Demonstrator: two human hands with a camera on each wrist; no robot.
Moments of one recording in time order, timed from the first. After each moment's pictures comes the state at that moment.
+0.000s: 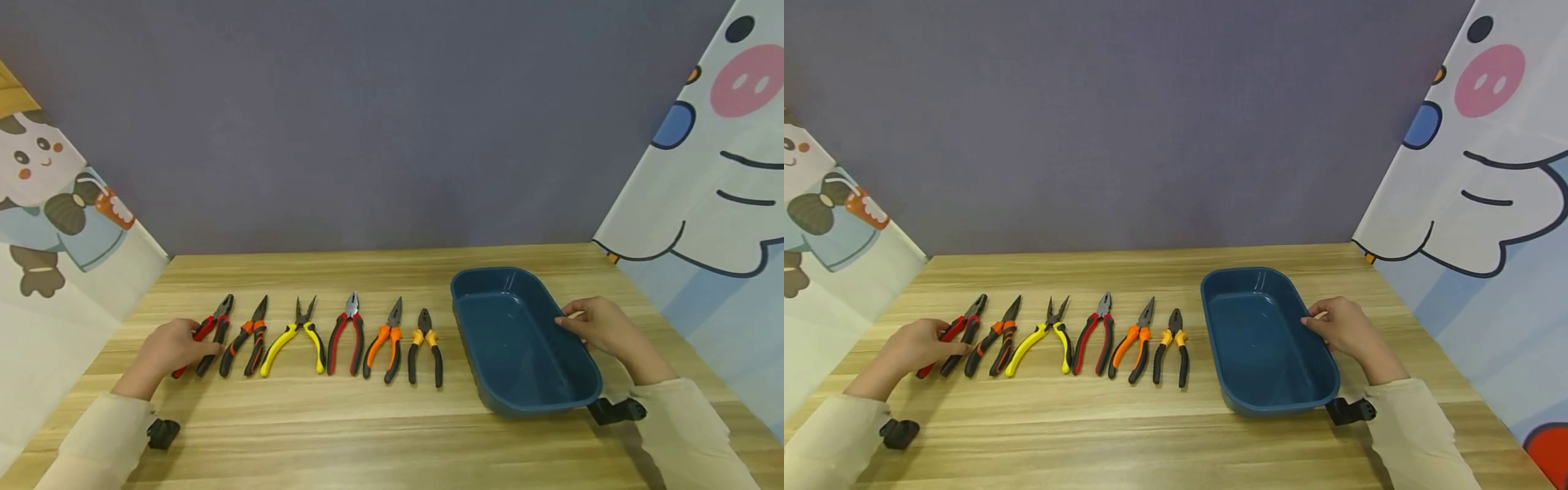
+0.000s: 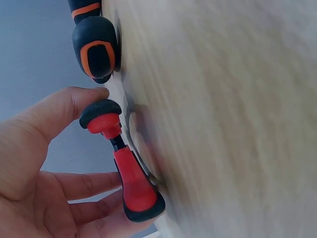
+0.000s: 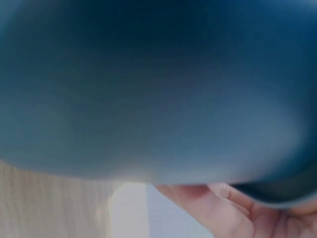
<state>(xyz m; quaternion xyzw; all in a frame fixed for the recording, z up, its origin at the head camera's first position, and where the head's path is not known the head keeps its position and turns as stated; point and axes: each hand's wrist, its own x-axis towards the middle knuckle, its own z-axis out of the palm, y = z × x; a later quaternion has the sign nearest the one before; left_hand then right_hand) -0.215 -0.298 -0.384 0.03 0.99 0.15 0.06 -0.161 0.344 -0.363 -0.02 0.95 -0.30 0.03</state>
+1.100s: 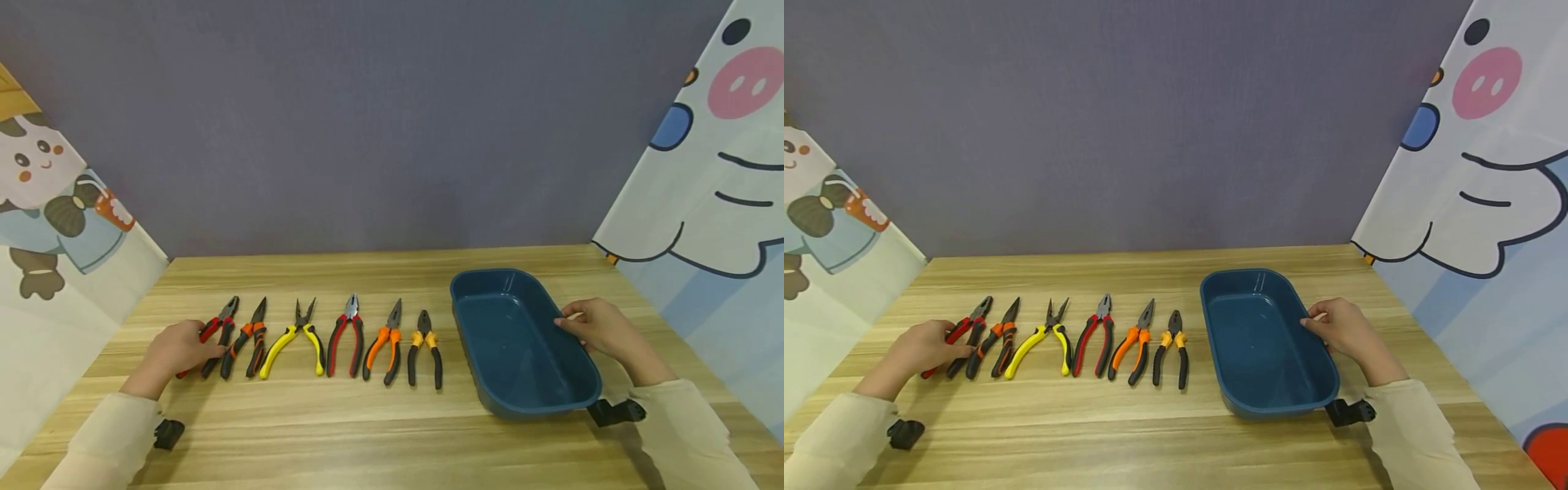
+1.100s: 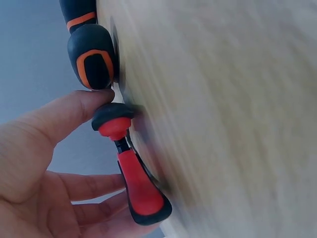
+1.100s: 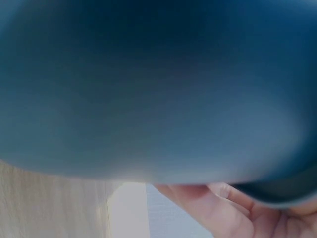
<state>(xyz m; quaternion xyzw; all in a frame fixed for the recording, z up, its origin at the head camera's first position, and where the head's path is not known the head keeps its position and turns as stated) -0.214 -0.287 -0.382 0.01 0.98 0.15 0.09 -0.162 0.345 -0.366 -0.02 0.96 -0.29 0.04</state>
